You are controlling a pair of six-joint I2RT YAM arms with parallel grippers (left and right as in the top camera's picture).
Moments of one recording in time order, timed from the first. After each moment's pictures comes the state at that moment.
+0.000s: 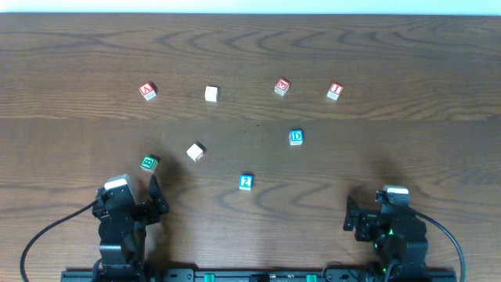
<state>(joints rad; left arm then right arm) -0.04 0.01 0.16 -0.60 -0.19 -0.22 0.06 0.01 0.20 -0.84 0.06 0.12</state>
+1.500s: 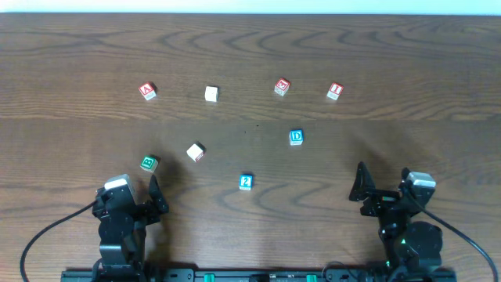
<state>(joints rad) -0.04 0.01 0.16 -0.60 -0.19 -0.22 0.06 0.01 0.19 -0.38 0.06 0.28</state>
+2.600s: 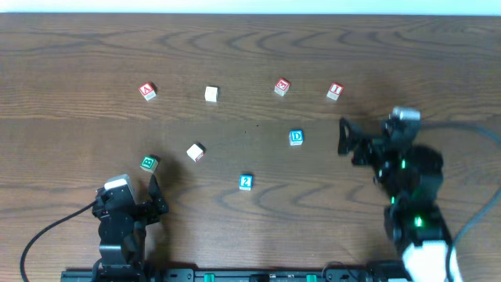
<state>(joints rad) -0.04 0.01 0.16 -0.59 -0.19 -0.22 0.05 0.88 0.53 0.01 -0.16 0.30</state>
